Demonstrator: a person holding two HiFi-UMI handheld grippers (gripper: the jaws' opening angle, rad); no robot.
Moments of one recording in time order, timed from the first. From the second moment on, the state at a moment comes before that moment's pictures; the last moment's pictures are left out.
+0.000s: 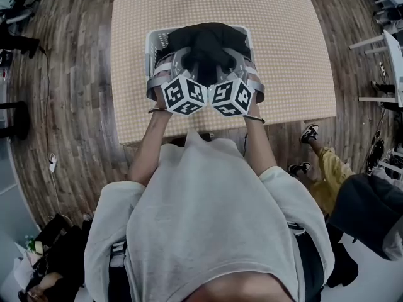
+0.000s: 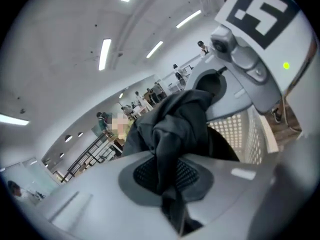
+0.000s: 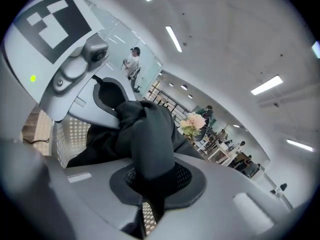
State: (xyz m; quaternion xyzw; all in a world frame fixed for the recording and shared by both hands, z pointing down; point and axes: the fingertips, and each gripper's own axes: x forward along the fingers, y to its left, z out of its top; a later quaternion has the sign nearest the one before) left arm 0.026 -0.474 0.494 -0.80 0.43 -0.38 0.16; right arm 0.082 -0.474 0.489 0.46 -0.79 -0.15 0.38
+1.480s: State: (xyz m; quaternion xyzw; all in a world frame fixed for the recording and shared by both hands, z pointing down) left arm -0.029 -0.212 0.392 -0.80 0.47 -0.26 0.27; right arm 0.014 -0.197 0.392 0.54 -0.76 -0.23 0.27
